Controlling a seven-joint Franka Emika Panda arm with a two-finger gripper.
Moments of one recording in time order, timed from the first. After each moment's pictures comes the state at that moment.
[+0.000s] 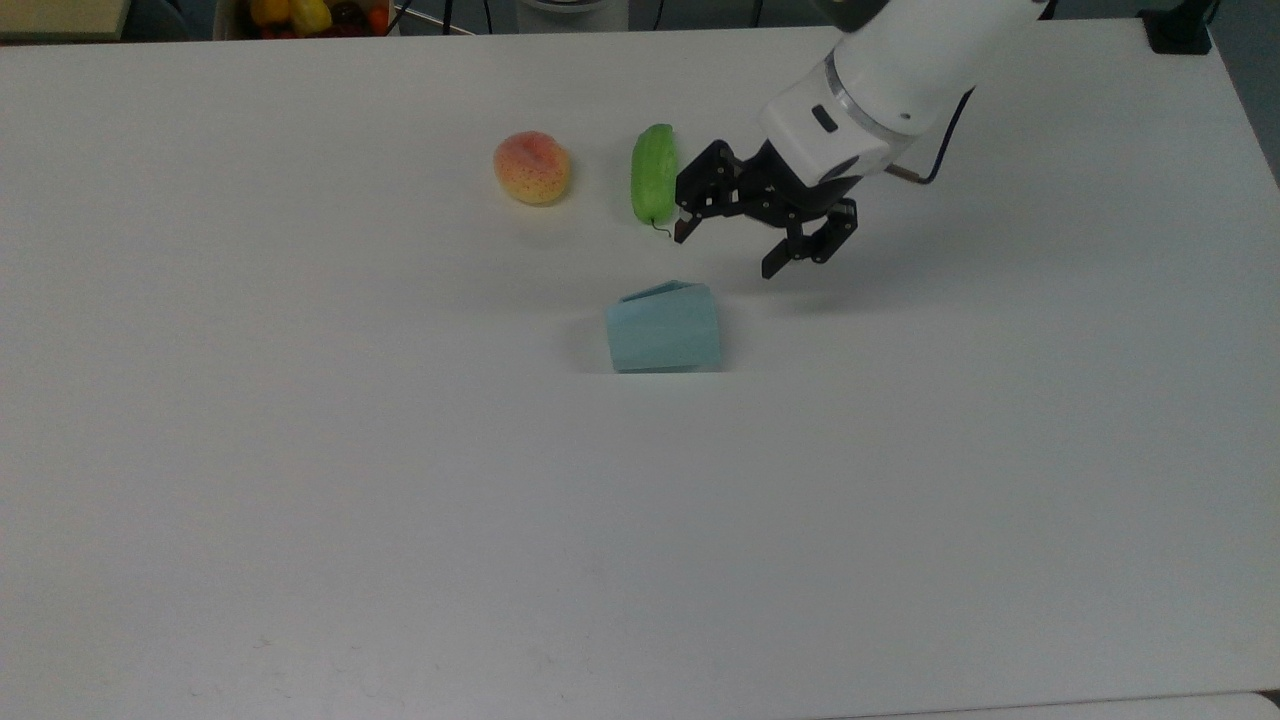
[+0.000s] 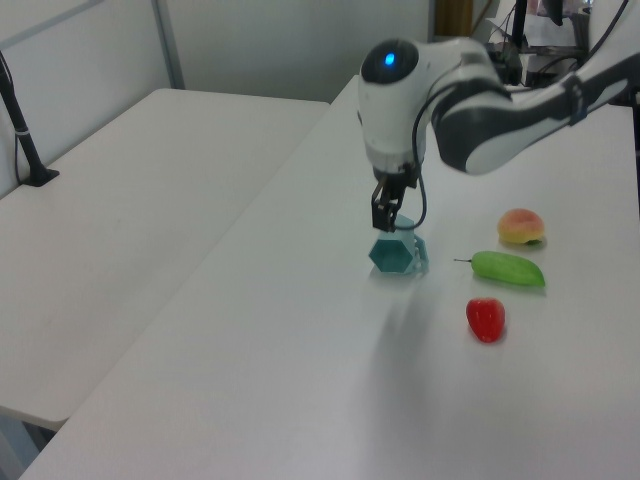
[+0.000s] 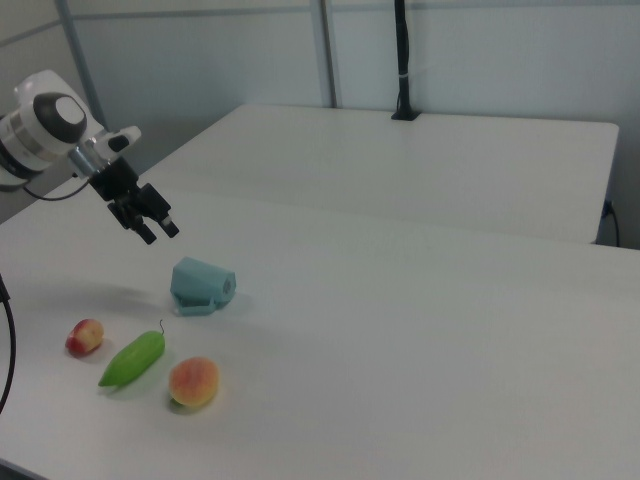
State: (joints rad) arm 0.41 0.50 0.10 -1.41 -0.55 1.77 0.70
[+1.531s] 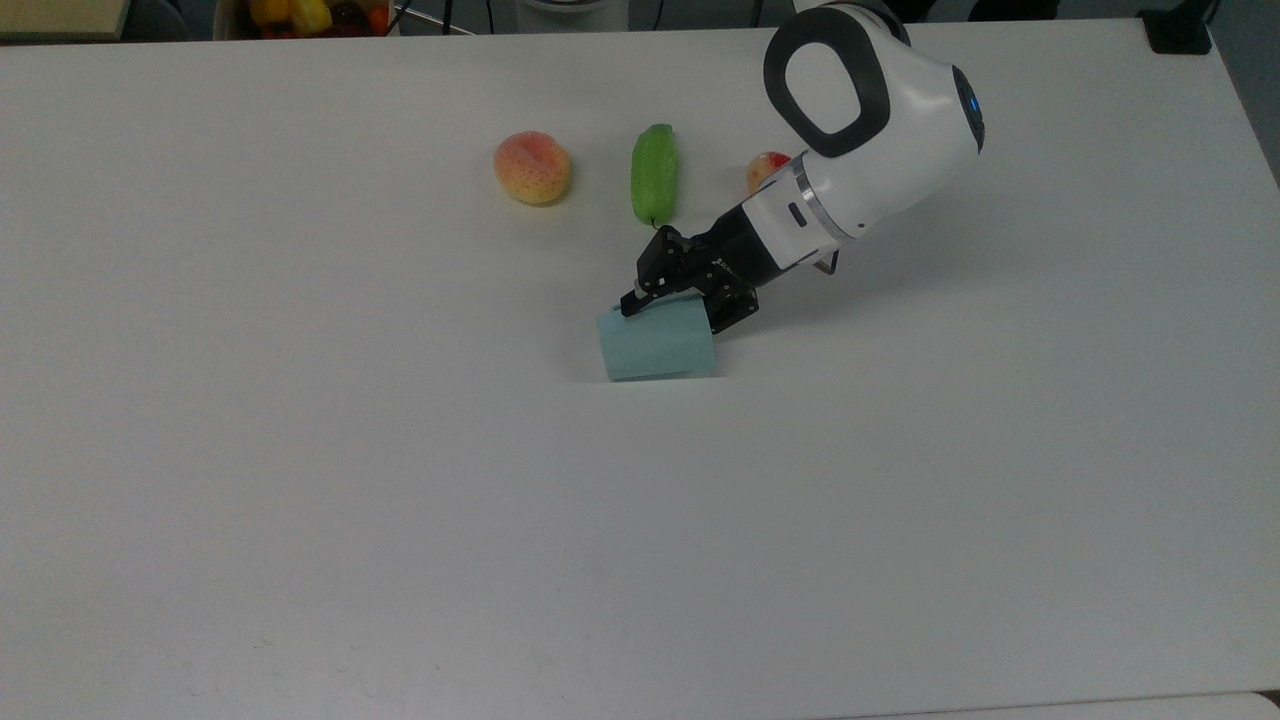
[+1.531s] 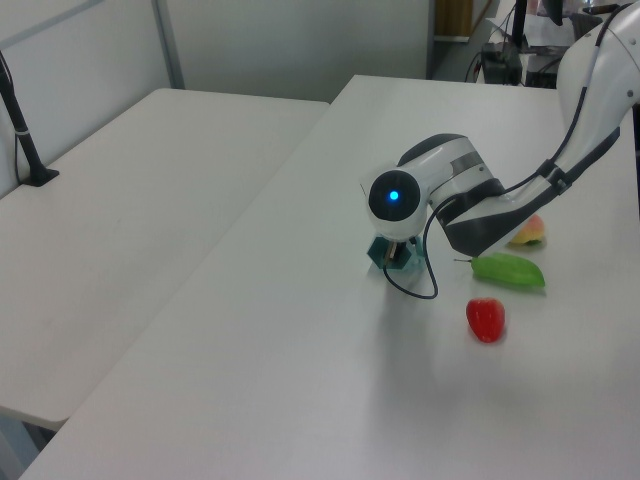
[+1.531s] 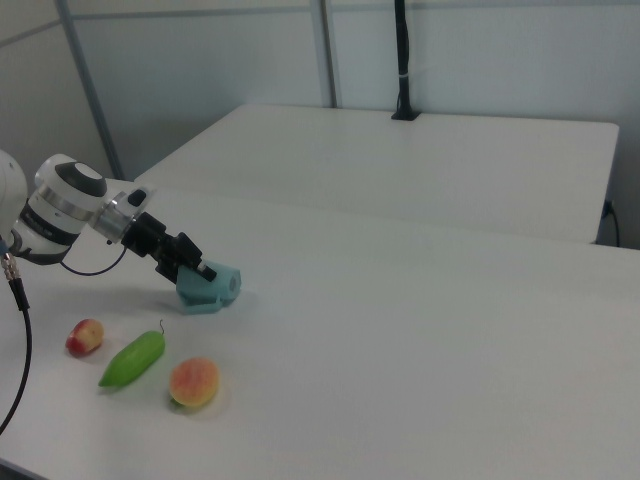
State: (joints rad) arm 0.40 0.60 0.10 -1.56 -0.93 1.81 0.85
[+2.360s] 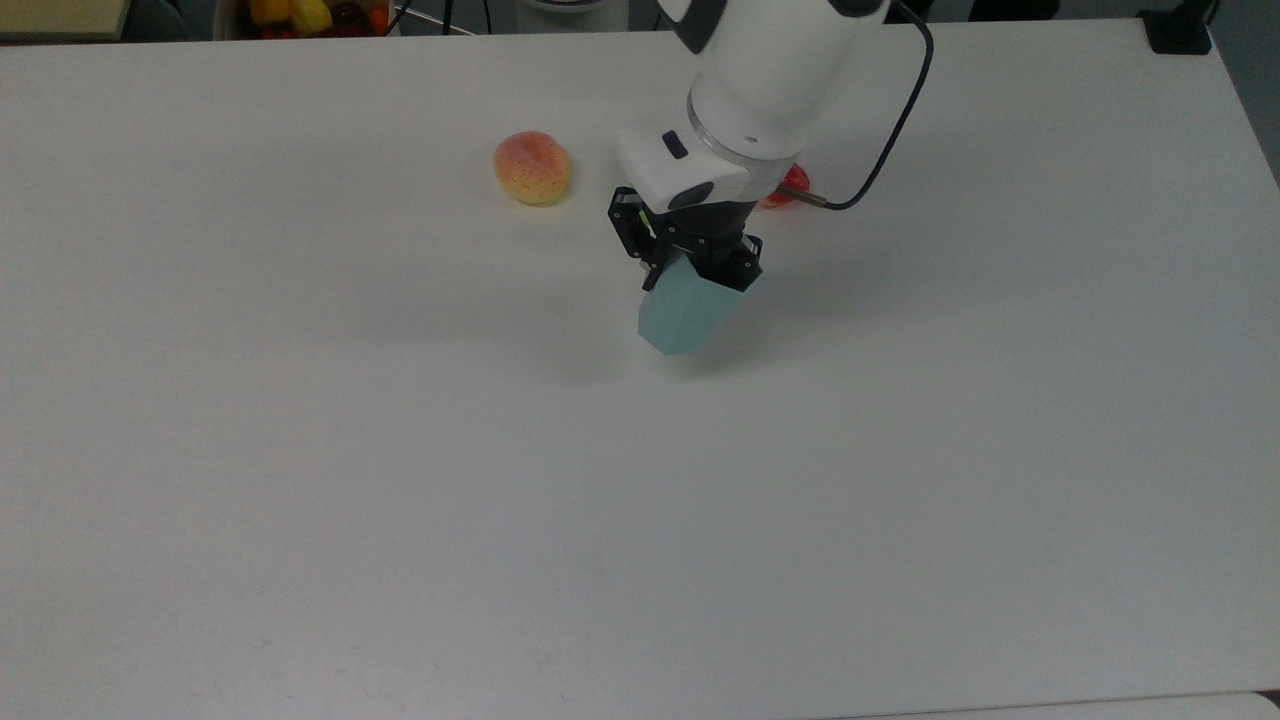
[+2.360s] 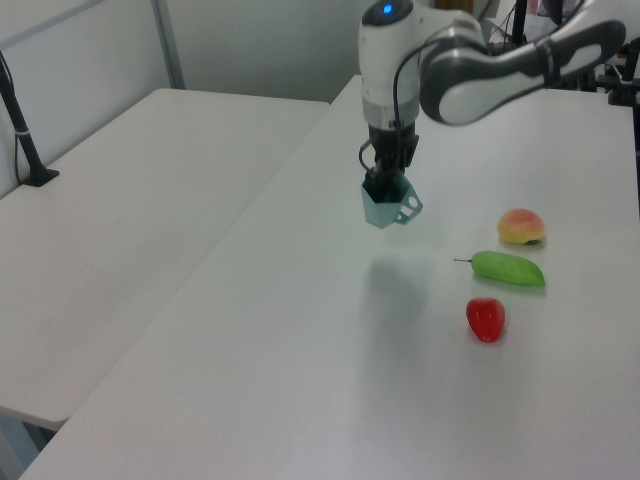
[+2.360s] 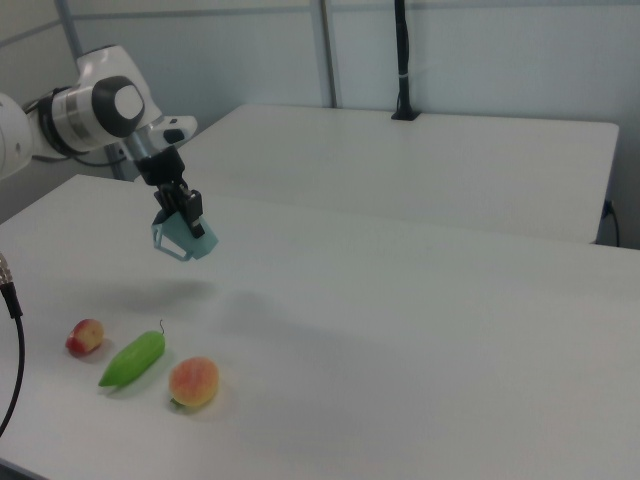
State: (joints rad) arm 0.22 0.47 0.11 -1.38 -0.31 1.84 0.61
